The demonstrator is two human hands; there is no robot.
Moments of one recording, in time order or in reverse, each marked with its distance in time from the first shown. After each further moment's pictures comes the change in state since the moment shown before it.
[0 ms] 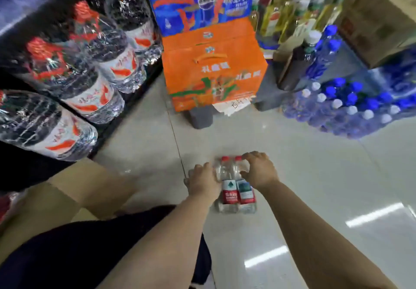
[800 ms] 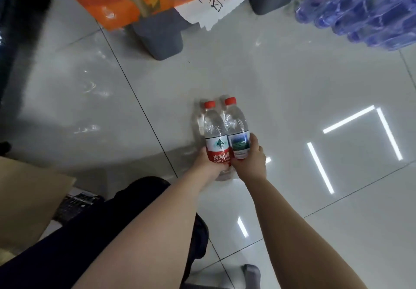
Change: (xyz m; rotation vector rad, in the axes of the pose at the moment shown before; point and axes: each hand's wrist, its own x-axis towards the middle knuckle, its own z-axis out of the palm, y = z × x) left_hand 0.086 -0.025 0.153 -0.714 -0.630 -0.245; right_hand 0.020 0.065 0.205 0.570 0.015 0.652
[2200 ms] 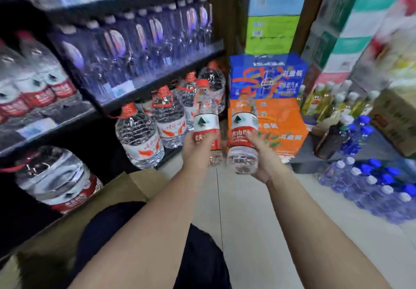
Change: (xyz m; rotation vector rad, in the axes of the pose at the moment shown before) left_hand -0.379 0.071 -0.148 -0.856 0.725 0.864; right_hand -0.308 -0.282 -0.161 0.858 -0.990 -0.590
